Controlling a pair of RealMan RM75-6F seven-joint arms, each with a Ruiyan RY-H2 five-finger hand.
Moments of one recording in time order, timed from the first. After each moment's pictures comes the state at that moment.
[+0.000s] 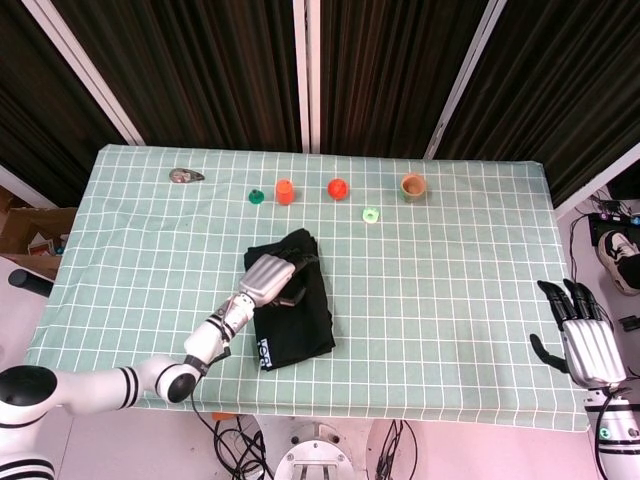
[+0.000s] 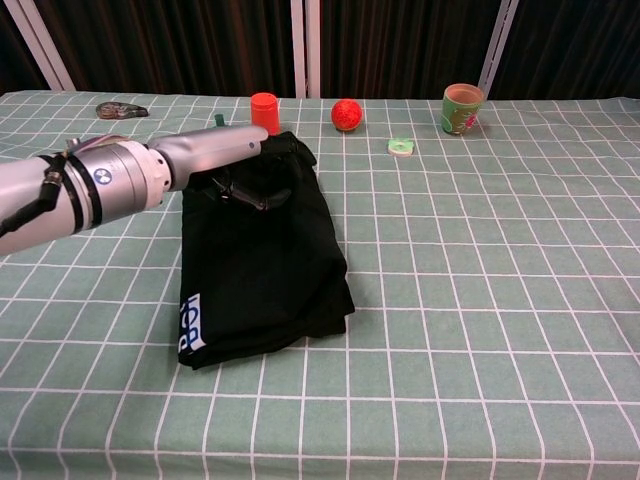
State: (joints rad) left arm -0.87 -1.69 -0.19 -1.36 1.13 0.78 0.15; right arm 0.09 -1.16 0.02 -1.55 -1.53 1.46 0.05
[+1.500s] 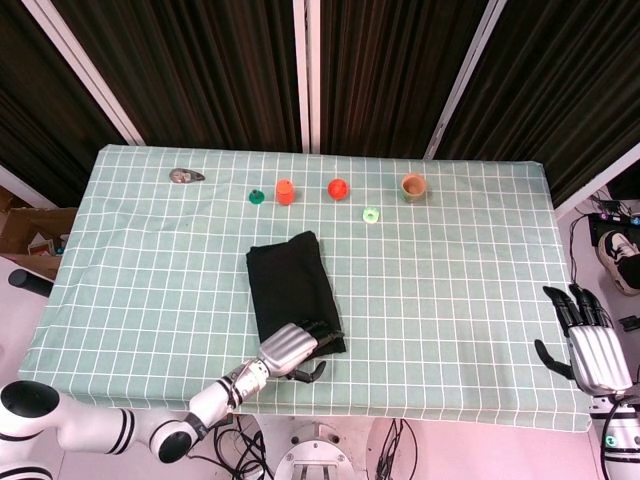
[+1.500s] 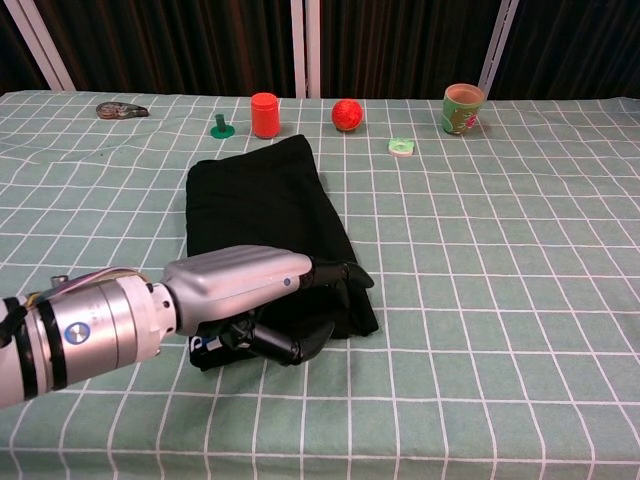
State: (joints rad) left arm -0.77 -1.72 0.00 -1.63 1.22 0.82 0.26; right arm 0.07 -1.16 0.01 -1.53 -1.55 1.48 0.07
